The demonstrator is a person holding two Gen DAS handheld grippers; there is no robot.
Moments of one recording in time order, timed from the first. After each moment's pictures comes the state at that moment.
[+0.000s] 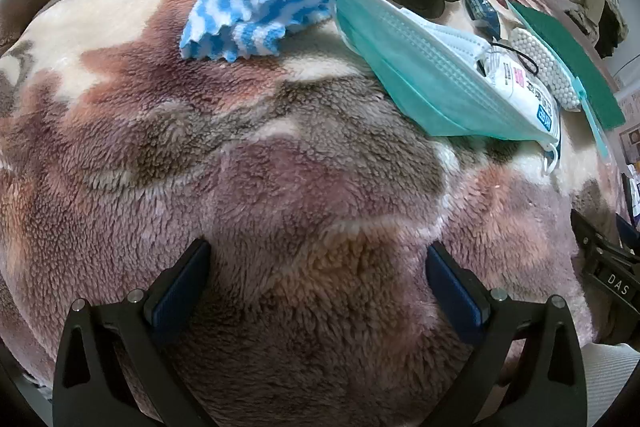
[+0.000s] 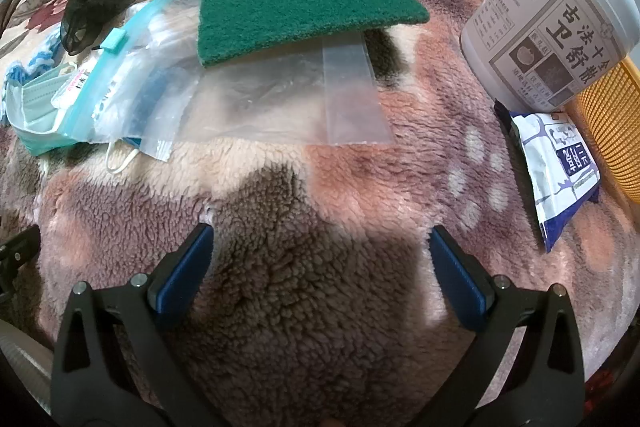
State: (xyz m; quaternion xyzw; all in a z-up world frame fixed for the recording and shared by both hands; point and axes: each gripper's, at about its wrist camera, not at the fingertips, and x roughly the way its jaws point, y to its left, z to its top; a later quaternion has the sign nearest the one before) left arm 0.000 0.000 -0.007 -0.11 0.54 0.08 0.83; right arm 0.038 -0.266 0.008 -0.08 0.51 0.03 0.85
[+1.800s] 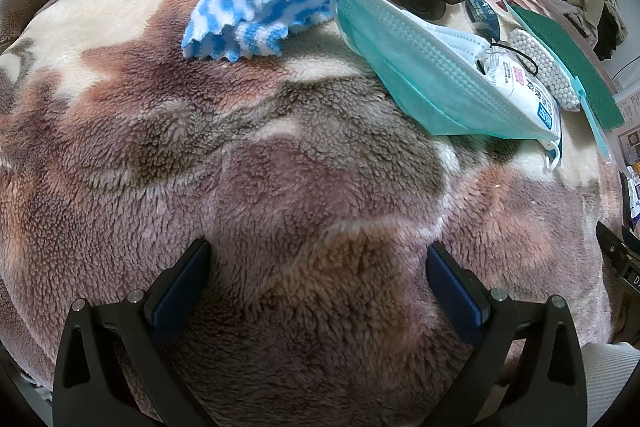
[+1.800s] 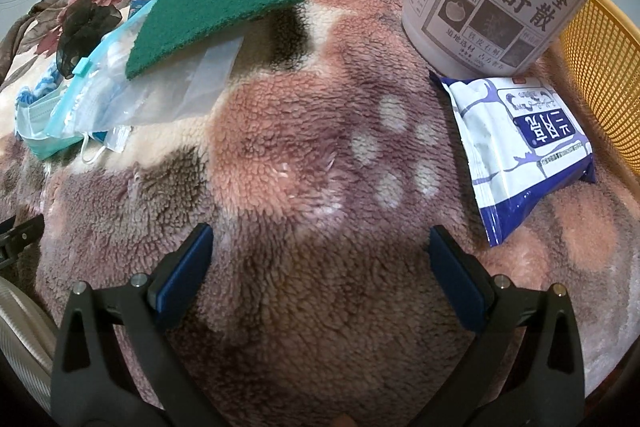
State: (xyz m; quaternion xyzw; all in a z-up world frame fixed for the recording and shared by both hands) left arm -0.002 -0.001 -0.008 -0.11 0.54 0.08 0.83; right arm 0.032 -0.320 0.019 -0.03 0.51 0.06 0.86
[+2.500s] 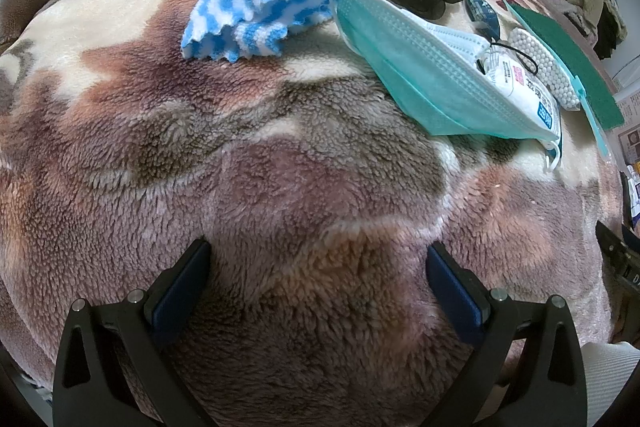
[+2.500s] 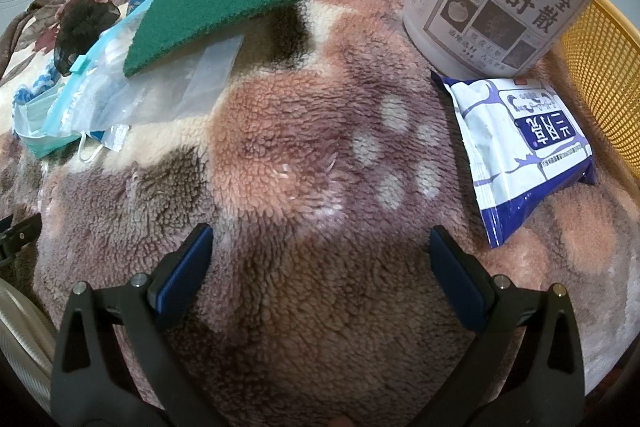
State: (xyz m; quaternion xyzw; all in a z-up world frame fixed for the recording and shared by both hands) left arm -0.003 -0.001 -0.008 -0.10 0.54 0.08 0.83; right arm 0.023 -0.319 0.012 -0.03 0.53 0.06 0.85
